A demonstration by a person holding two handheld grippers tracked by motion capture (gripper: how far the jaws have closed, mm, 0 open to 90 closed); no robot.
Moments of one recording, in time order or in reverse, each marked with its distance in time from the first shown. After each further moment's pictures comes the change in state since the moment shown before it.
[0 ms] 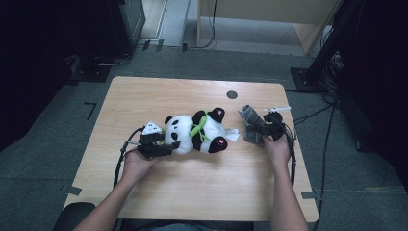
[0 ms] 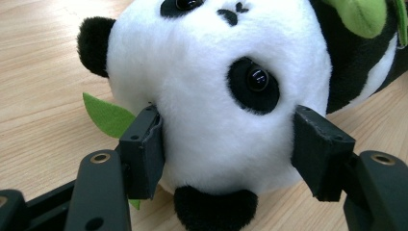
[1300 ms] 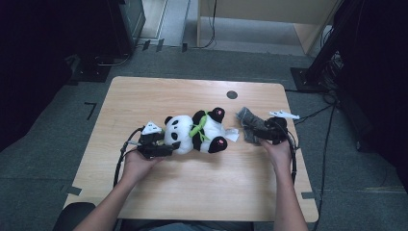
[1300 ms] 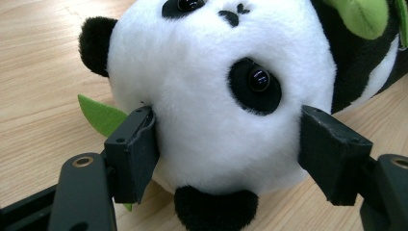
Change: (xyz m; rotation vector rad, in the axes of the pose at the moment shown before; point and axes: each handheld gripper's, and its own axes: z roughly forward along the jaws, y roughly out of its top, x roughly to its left) left arm 0.001 0.000 0.000 -0.002 0.000 -0.007; right arm 0.020 -0.016 -0.038 -0.234 0.052 0.067
